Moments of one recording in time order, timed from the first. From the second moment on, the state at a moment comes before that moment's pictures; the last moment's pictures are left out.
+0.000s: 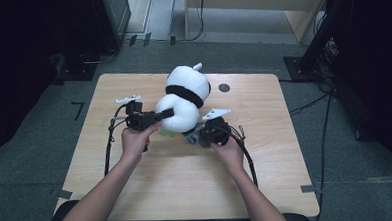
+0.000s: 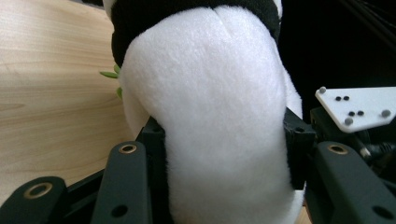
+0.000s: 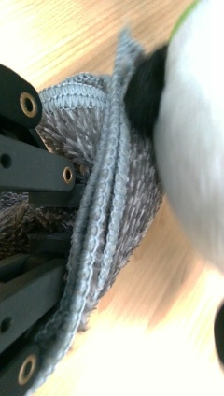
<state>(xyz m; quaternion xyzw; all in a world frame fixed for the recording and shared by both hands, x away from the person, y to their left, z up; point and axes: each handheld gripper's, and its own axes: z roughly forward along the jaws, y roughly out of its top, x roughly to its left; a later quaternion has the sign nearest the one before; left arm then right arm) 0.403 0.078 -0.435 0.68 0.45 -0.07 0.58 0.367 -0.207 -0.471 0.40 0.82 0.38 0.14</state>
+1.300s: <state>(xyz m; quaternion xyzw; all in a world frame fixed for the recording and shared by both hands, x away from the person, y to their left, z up) 0.421 0.120 -0.435 0.71 0.45 0.00 0.55 0.362 -0.308 -0.416 0.50 0.72 0.46 0.13</state>
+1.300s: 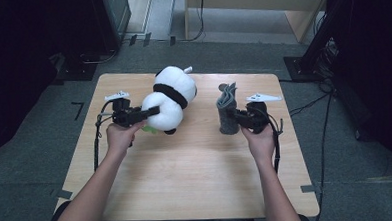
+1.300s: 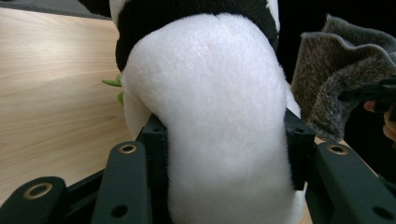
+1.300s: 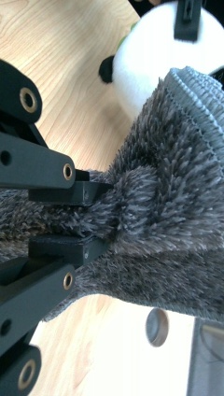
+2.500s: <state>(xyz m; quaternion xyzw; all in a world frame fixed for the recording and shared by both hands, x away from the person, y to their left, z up) 0.462 0.208 -0.468 0.68 0.54 0.05 0.50 0.383 -0.387 -0.467 0.59 0.70 0.37 0.15</state>
